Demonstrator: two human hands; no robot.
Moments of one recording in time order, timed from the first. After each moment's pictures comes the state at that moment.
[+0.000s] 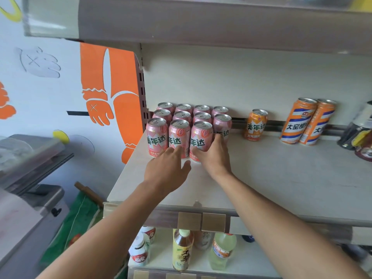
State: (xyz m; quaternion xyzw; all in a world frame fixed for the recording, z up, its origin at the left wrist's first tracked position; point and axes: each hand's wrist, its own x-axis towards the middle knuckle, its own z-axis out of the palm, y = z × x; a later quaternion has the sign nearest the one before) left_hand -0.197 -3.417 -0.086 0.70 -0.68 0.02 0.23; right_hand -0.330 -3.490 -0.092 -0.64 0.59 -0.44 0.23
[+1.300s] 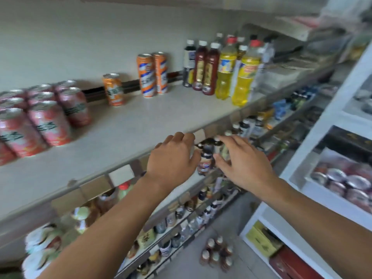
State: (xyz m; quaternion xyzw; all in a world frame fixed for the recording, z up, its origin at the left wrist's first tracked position) left_hand -0.441 -3.292 -0.080 0.35 -0.90 -0.02 0.24; right_hand -0.602 -3.192 -0.086 -0.60 0.78 -0.17 -0.10
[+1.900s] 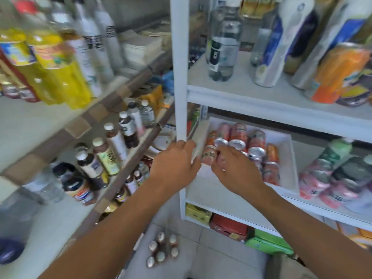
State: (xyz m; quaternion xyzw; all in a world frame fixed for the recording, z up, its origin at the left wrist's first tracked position) left_hand -0.811 -3.161 -0.149 0.10 -0.98 -0.10 0.12; right_hand -0.896 -3.003 -0.176 -0.30 0.94 -0.17 0.01
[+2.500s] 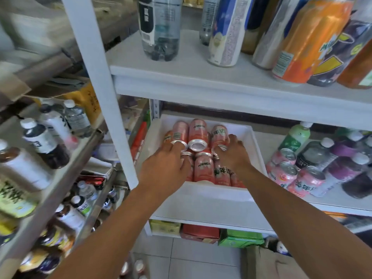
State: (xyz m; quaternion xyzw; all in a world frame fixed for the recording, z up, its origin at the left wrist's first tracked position) left_hand -0.938 -3.127 -0.246 0.03 -0.97 -0.18 0.14; right_hand -1.067 -2.945 -0.283 0.02 0.96 -0.26 0.05
